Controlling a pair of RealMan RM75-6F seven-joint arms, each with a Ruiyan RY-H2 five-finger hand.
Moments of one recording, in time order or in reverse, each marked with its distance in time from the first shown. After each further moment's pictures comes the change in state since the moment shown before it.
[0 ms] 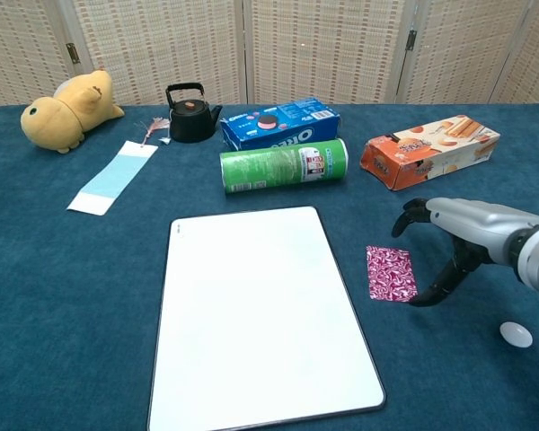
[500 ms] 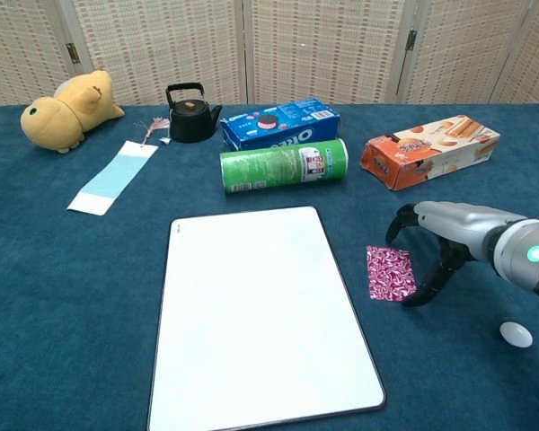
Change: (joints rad) left arm 0.007 -0.002 -0.001 0.017 -0.006 0.000 -0.016; right arm 0.085 -0.023 0.008 0.048 0.132 -0.012 -0.037
